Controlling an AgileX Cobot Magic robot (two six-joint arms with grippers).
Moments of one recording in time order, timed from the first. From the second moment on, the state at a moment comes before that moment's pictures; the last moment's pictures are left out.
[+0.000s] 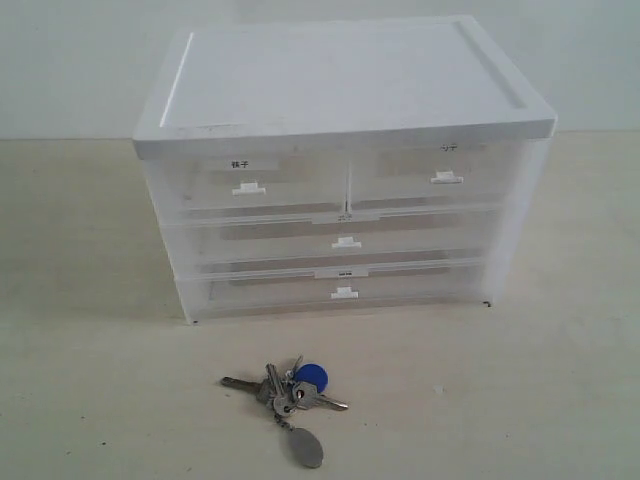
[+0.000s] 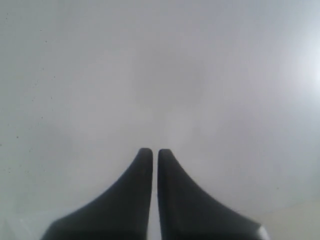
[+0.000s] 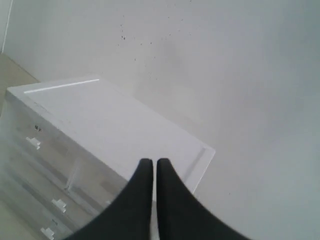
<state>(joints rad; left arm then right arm) -0.11 0.64 -0.38 0.72 -0.74 -0.90 0.79 0.44 -0.72 -0.60 0.47 0.15</state>
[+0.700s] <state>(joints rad) -0.11 0.26 -0.21 1.19 -0.63 -1.27 0.79 0.01 -0.49 -0.52 0.45 0.32</state>
